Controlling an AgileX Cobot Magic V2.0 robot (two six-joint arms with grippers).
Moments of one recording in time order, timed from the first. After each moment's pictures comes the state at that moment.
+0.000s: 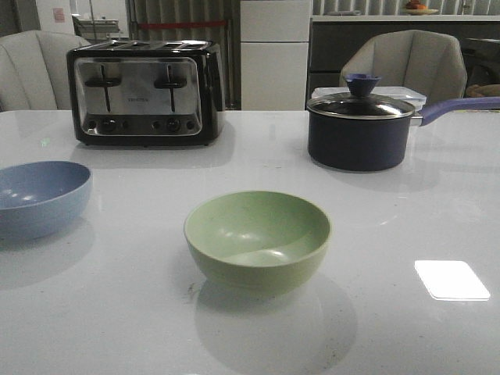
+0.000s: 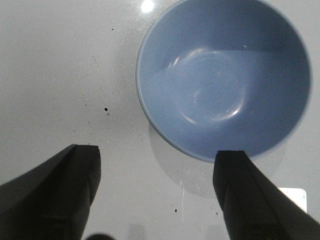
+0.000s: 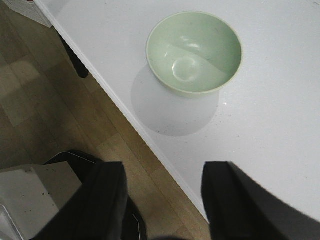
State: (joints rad) left arm -0.05 1.51 -1.03 0.03 0.70 0.02; right arm 0.57 0.76 -0.79 0.25 0.90 -0.33
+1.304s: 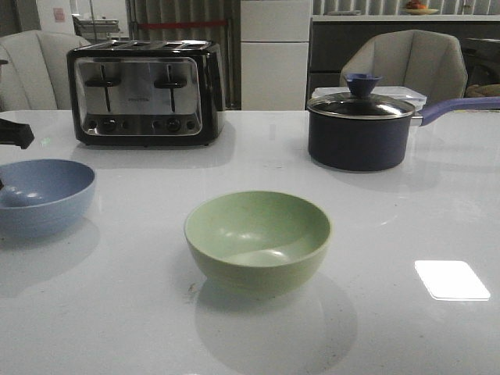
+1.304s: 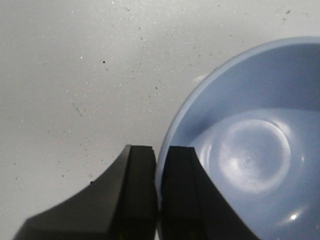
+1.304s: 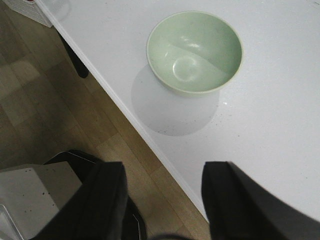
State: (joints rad) left arm -0.02 1.85 -1.27 -0.01 0.72 0.03; right arm 0.57 0.76 -0.79 0.25 0.90 -0.33
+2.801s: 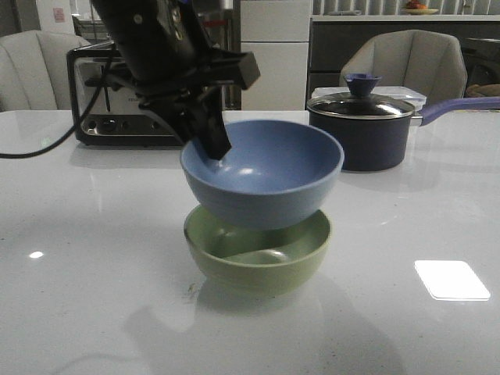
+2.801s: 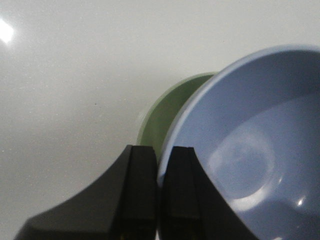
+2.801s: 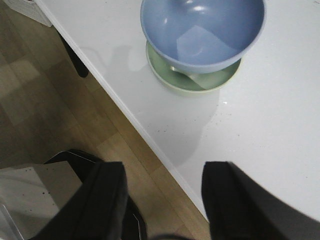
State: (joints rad) left arm -0.58 1.83 -1.46 -0.22 0.86 0.15; right arm 0.57 0.76 -0.79 0.25 0.90 -0.33
